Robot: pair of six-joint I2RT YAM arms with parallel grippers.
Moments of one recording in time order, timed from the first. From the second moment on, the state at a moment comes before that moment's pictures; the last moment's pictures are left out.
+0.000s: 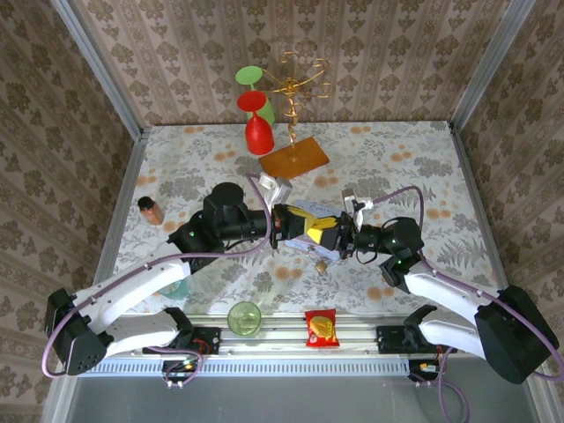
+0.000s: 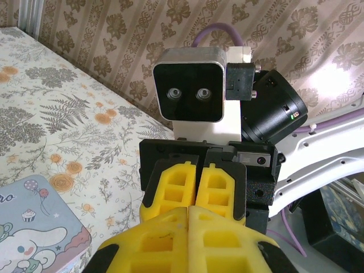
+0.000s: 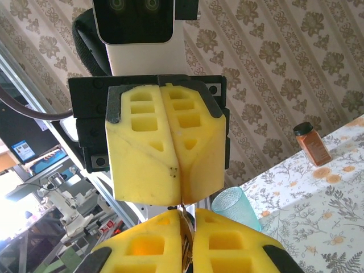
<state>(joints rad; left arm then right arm) -0.90 1.11 0.92 0.02 0.57 -0.44 0.53 1.11 0.39 1.08 -0.85 0.84</state>
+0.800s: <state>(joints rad) -0.91 1.11 0.92 0.04 0.58 -0.45 0.53 1.02 0.38 0.97 -0.83 0.79</state>
